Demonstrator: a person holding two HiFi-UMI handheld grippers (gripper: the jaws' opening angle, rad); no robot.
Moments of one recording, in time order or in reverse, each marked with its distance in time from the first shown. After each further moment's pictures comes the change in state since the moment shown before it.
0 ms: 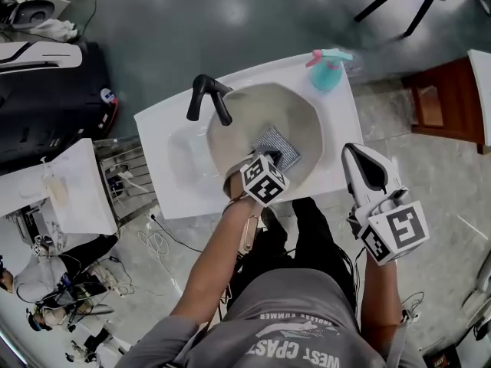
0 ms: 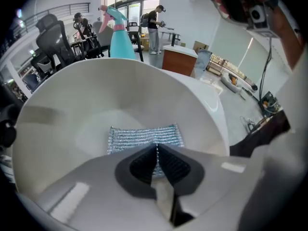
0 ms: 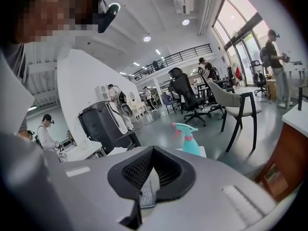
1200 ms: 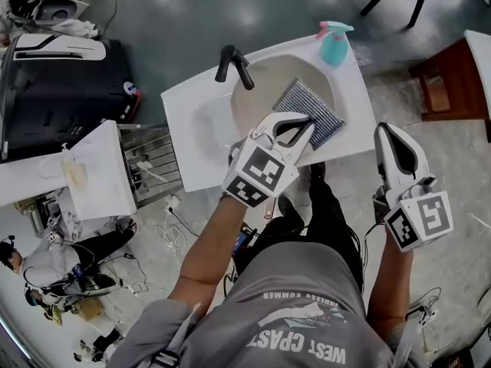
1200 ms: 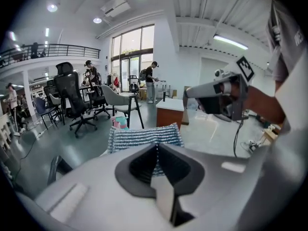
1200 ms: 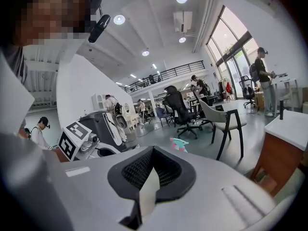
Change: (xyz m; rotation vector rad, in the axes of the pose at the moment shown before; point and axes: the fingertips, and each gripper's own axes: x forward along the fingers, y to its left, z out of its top) left arm -0.232 -0.053 0.107 0.052 -0.571 0.025; right arm -0.108 0.044 0.025 -0.009 -0.164 -0.109
